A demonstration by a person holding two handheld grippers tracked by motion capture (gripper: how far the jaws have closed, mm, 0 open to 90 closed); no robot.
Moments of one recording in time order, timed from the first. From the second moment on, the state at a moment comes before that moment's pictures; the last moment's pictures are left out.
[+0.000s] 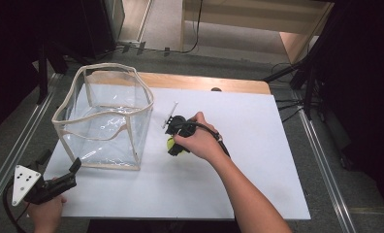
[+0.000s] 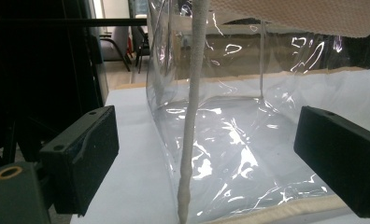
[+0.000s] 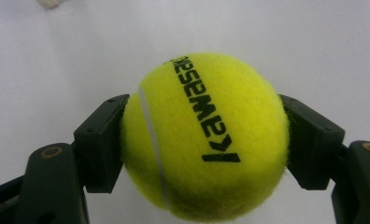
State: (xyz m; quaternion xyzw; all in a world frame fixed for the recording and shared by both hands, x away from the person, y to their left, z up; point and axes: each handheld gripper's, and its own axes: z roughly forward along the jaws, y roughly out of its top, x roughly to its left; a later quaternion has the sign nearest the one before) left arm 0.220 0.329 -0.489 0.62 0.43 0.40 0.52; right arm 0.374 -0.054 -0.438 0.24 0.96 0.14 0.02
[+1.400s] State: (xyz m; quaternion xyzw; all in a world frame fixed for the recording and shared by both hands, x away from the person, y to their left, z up) left arm 0.220 0.329 -0.489 0.62 0.43 0.40 0.53; right arm 0.373 -0.014 -0.387 0.20 0.96 0.19 0.01
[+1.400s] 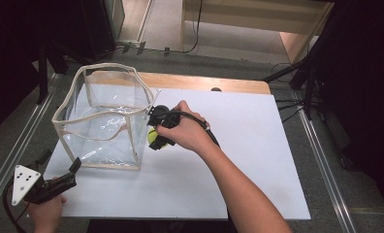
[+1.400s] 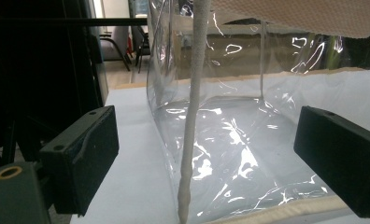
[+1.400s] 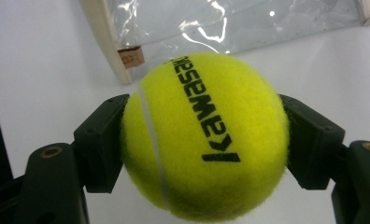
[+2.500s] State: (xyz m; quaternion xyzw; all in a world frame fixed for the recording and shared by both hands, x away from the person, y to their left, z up) left arm 0.220 0.329 -0.488 0.62 0.43 0.39 0.52; right arm 0.384 -0.021 -0.314 0.18 0.96 0.19 0.03
